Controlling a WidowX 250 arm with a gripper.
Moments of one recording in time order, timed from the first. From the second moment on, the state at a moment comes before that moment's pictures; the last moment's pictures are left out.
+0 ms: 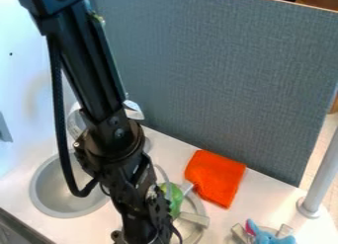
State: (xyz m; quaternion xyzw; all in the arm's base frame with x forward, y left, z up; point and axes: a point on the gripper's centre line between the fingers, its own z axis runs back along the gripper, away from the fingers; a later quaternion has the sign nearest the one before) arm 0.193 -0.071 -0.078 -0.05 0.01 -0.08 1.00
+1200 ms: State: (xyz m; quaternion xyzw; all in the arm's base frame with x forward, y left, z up) arm 0.206 -0.086 -0.083 0.04 0.00 -0.15 0.99
